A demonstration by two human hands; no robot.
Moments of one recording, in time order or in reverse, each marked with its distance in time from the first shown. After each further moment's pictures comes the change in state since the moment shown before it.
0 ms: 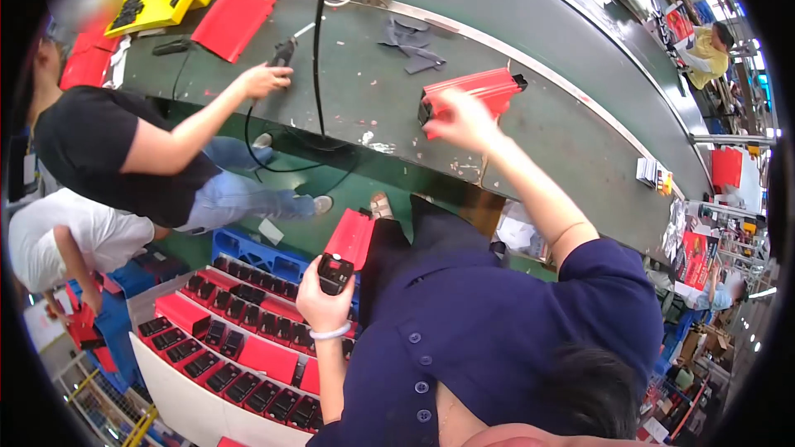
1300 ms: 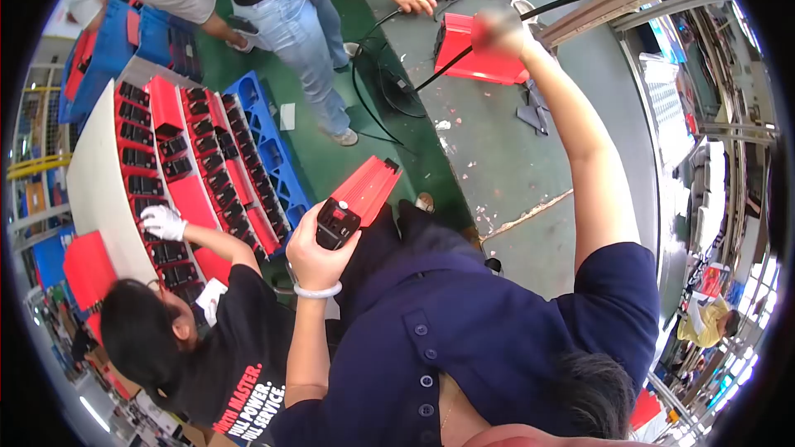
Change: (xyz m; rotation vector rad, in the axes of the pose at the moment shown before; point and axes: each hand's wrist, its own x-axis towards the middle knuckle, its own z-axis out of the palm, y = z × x) left_hand -0.047 0.084 0.035 -0.129 0.510 -0.388; right_hand 0.297 -0.031 0.093 -0.614 -0.441 -0.654
